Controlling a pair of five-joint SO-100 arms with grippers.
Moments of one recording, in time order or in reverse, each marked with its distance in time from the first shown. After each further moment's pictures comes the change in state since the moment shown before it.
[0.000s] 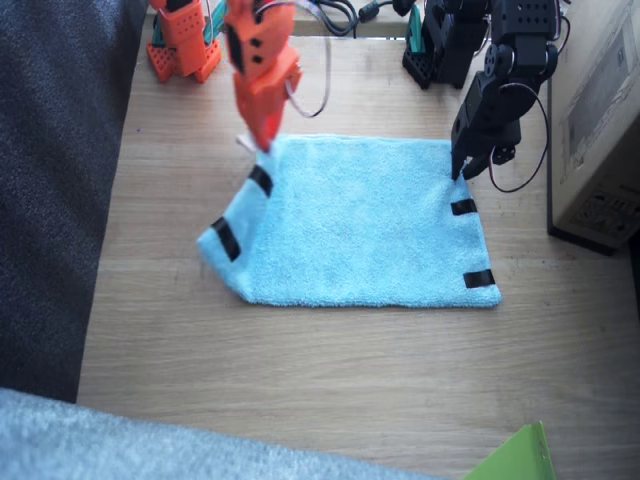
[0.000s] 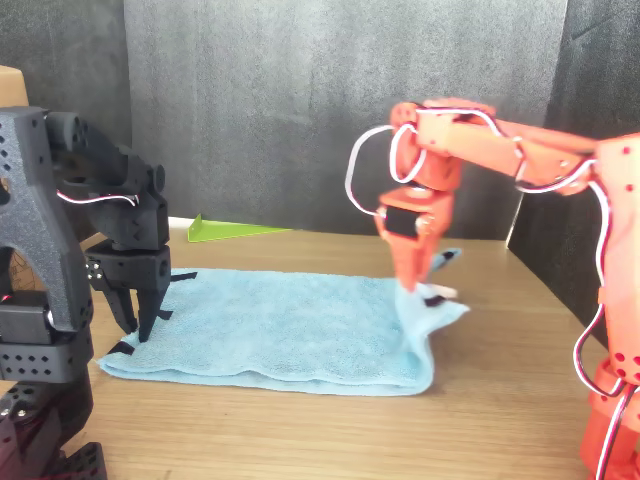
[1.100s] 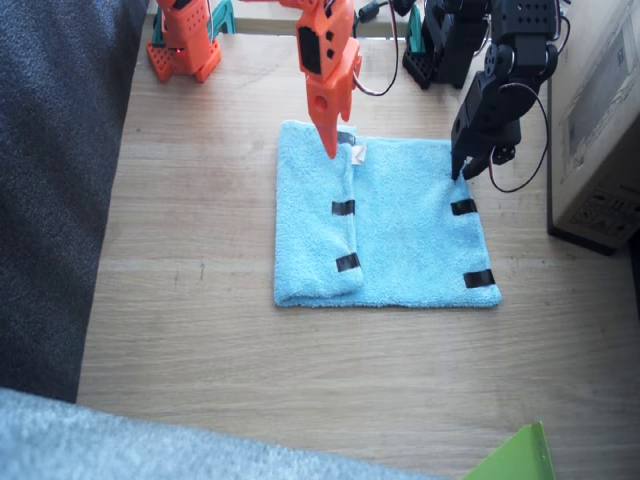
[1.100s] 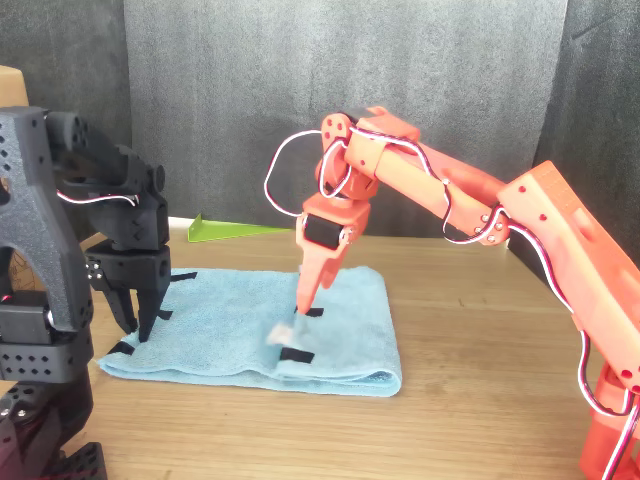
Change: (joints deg) arm 0 0.0 0.2 0.4 -0.1 -0.3; arm 1 9.8 -22.5 -33.8 0.5 -1.1
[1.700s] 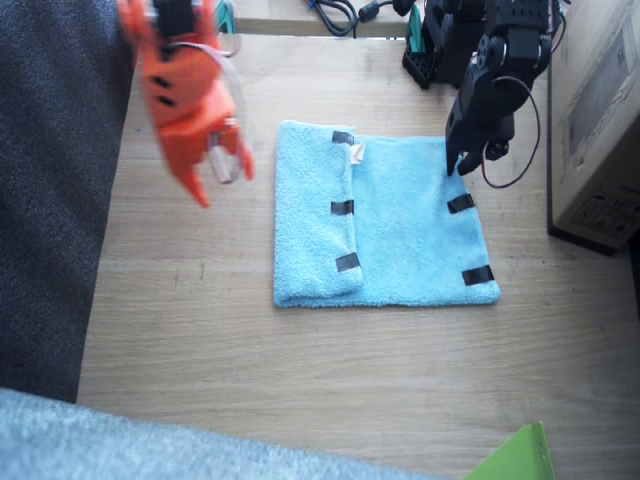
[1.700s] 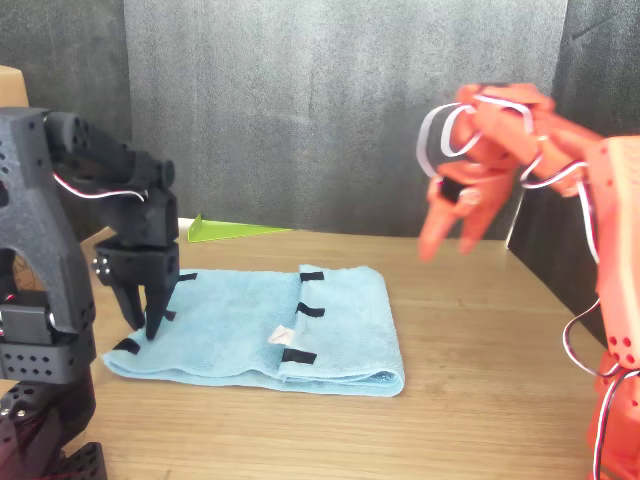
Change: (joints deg) arm 0 -3.2 2.4 -2.0 3.5 -0.3; arm 1 -38.9 17.4 23.1 -0.8 3.6
